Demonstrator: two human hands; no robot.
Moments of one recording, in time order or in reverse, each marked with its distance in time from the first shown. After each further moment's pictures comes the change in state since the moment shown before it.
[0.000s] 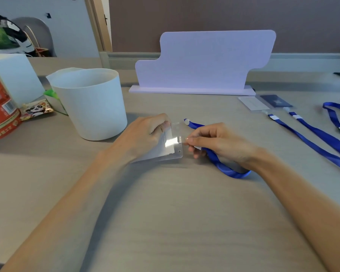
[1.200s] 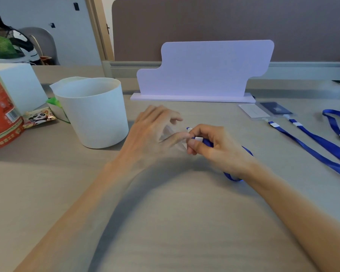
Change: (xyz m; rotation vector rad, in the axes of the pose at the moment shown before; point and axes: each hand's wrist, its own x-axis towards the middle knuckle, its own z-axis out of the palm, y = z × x) left_hand -0.001 0.028 -0.001 0.055 0.413 0.323; right_hand -0.001 -0.009 0.011 -0.265 0.164 -0.215
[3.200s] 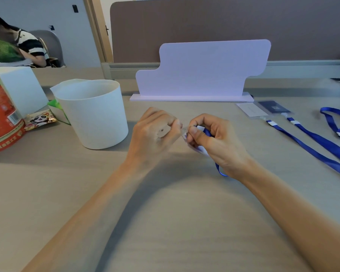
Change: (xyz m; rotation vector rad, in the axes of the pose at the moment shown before) left_hand -0.001 0.013 0.011 -0.083 0.260 0.005; right_hand 0.000 -0.014 0.009 0.344 0.199 0.000
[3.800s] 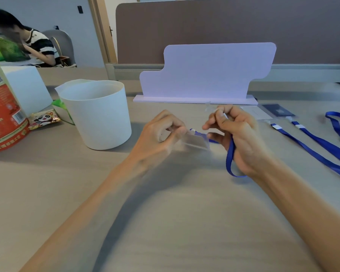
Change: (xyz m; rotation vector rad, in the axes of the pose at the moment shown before) left_hand 0.004 0.001 -0.012 -0.323 -0.330 -0.278; right_hand 0.007 -0.009 -0.021 0.305 0.114 0.056
